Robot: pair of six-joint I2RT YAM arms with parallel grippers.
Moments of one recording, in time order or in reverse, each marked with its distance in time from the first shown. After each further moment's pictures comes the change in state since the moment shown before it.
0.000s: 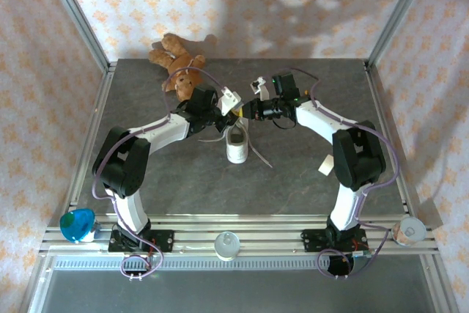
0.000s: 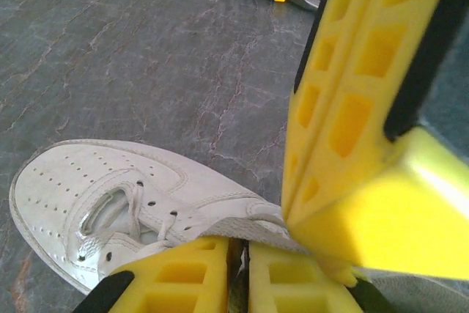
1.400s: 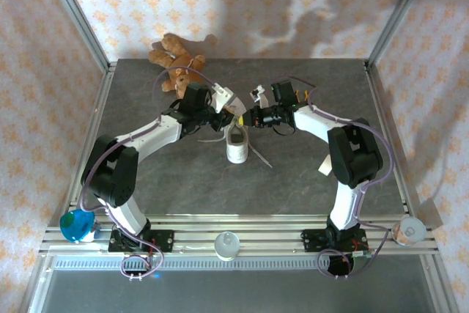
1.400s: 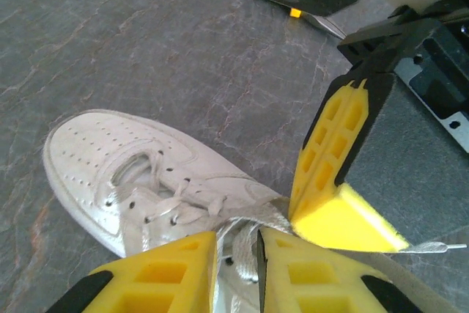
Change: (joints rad) left arm 0.025 -0.122 -0.040 -0.070 -0.029 -0.163; right arm -0.001 0.035 -0.072 0.056 -0.030 0.005
